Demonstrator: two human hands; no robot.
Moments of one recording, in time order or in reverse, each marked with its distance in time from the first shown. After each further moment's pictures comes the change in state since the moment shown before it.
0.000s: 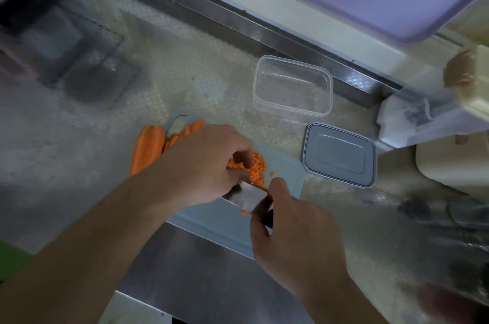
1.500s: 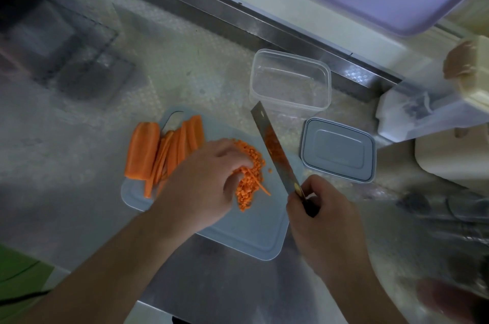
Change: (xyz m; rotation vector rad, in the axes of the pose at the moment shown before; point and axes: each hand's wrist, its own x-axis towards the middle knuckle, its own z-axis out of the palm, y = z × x) left_hand -0.016 -0.017 0.064 -0.055 0.314 0.113; right_hand 0.001 0.029 -0.011 0.546 0.007 0.441
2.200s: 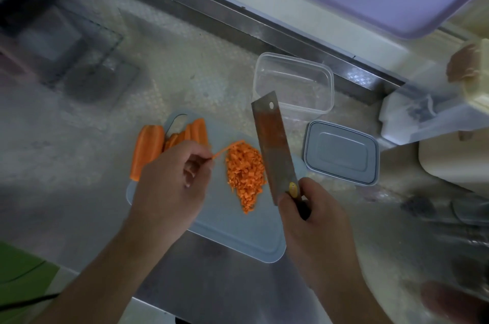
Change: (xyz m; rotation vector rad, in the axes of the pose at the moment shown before) left_hand -0.025 -0.001 -0.021 -0.275 0.316 -0.393; right_hand -0.009 -0.019 0.006 0.180 -0.069 0.018
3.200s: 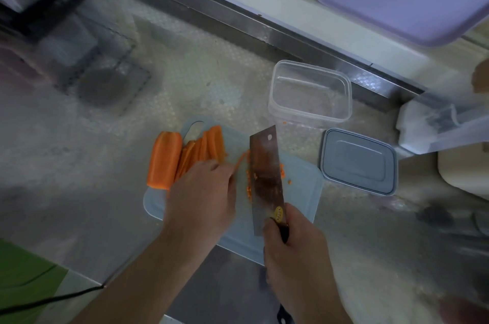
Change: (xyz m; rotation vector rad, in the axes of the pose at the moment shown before) left_hand 0.007 -0.006 0.015 0.498 -0.190 0.061; right_hand -0.013 0.008 0.055 -0.035 -0.054 0.052
